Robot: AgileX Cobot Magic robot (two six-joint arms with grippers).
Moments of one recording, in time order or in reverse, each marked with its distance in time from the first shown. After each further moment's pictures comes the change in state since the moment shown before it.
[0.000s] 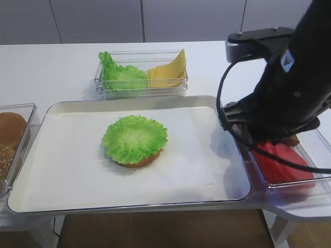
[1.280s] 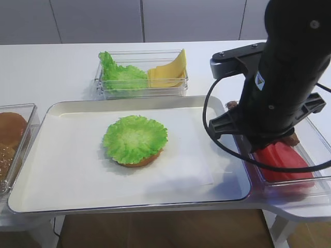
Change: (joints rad) left arm 0.000 0.000 0.000 0.000 0.000 0.000; right arm 0.045 0.120 -0.007 -0.111 -0.023 0.087
